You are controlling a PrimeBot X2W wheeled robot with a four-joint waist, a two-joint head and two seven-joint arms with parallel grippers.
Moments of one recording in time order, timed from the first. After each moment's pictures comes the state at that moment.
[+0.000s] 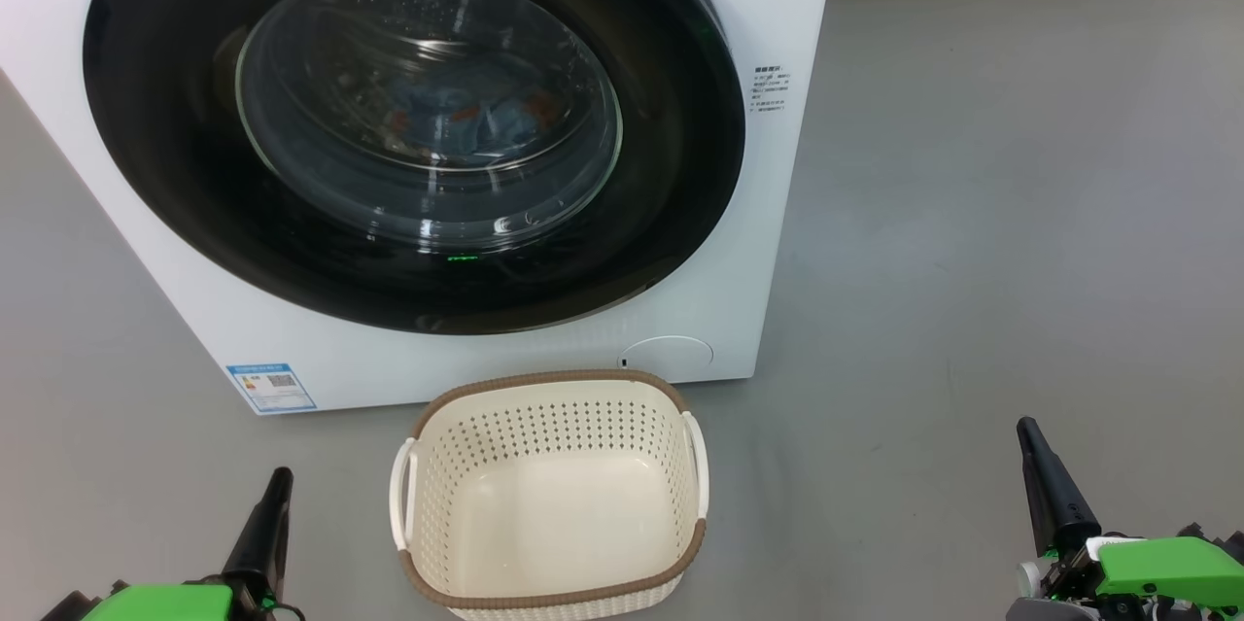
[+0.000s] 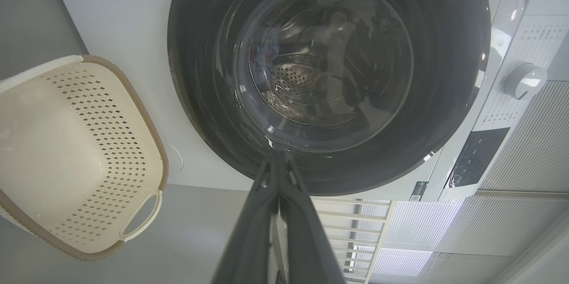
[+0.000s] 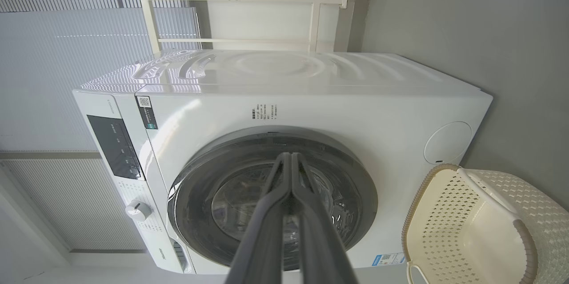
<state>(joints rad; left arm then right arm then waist) -0.06 0.04 0.07 0.26 -1.62 -0.12 0.10 -0.07 -0.05 -0.13 0.27 1.62 0.13 0.10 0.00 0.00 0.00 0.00</state>
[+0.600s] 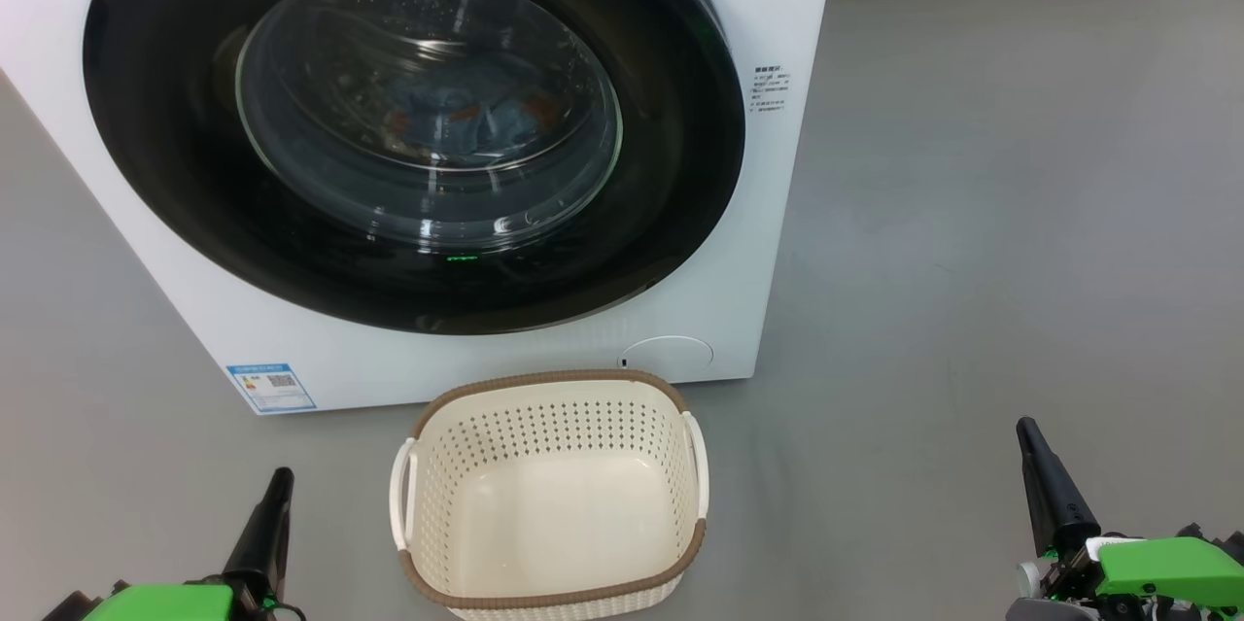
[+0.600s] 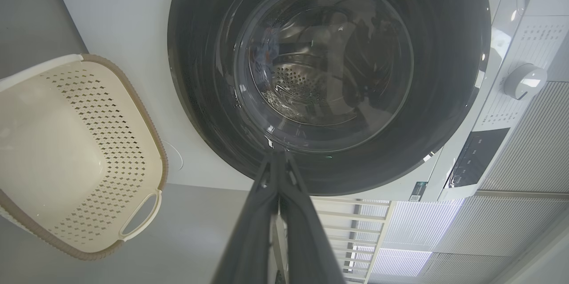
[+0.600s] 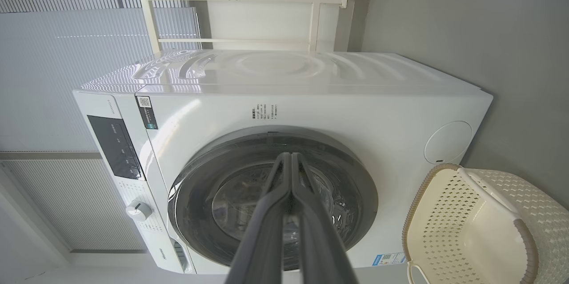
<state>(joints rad) -0.06 0.04 0.07 0.26 -1.62 -0.12 0.11 -0.07 -0.05 -0.13 0.27 1.62 0.13 0.10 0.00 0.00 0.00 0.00</state>
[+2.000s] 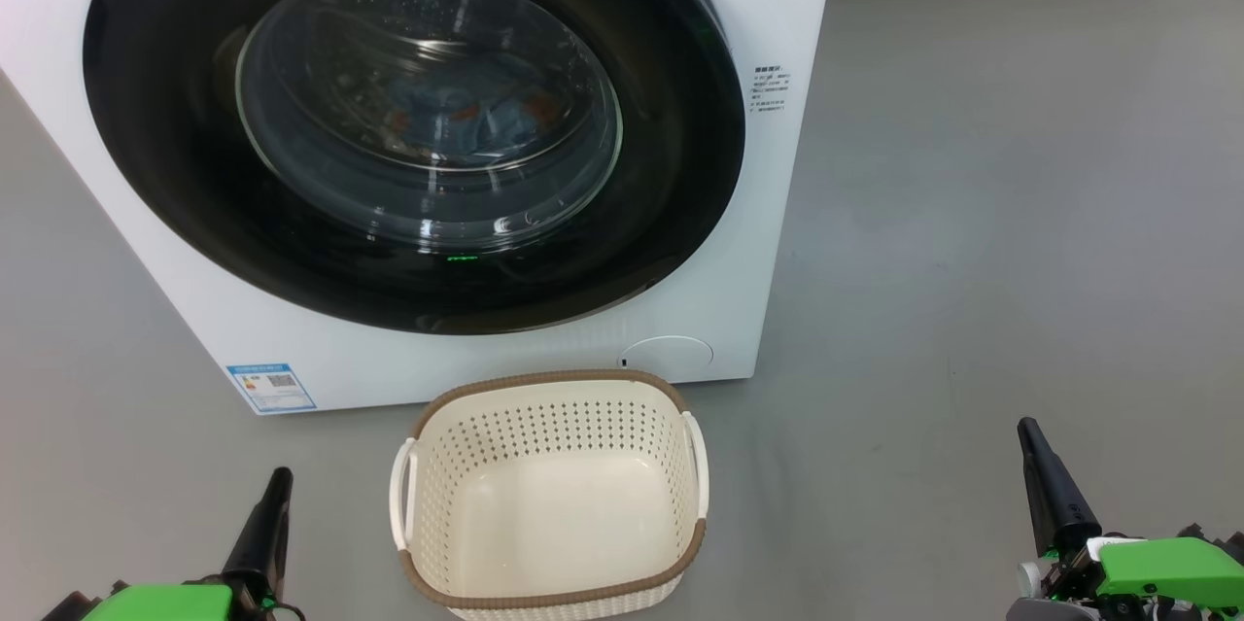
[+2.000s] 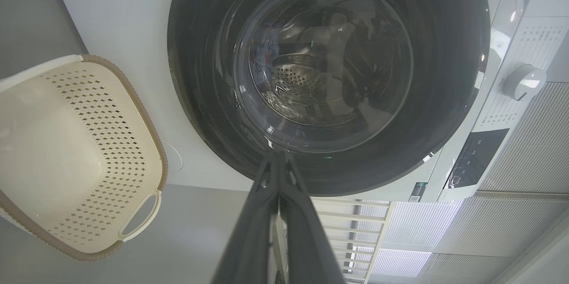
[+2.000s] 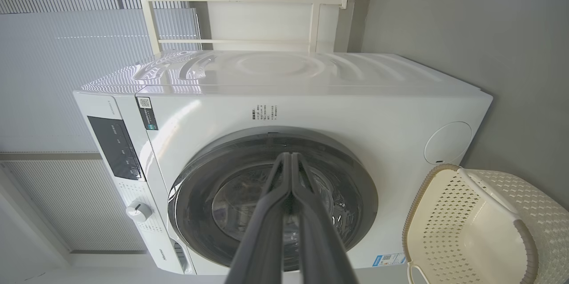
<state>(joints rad) -0.06 0.04 0.08 0.26 -1.62 -0.12 0.11 -0.07 -0.05 -0.13 0.27 1.62 0.13 0.10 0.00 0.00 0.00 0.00</state>
